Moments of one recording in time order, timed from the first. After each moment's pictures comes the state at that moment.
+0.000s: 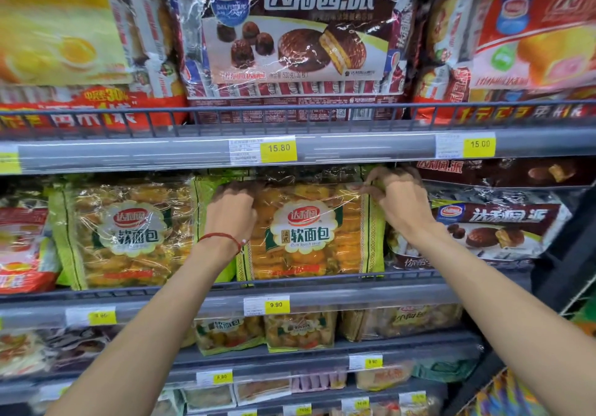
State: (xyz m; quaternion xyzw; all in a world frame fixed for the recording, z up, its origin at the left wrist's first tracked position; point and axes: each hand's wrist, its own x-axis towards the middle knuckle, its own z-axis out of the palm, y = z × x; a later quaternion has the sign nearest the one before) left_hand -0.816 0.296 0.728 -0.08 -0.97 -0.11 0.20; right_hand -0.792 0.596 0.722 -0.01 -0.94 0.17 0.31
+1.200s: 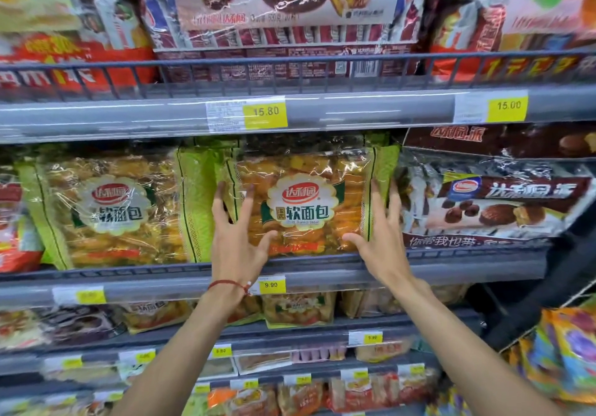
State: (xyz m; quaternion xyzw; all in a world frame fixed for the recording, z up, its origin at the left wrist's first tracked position) left_hand -0.791 0.309 0.622 -0.10 -0.91 -0.31 0.28; right_hand -0.761 0.561 0.609 -0.03 -0.89 0.38 0.24
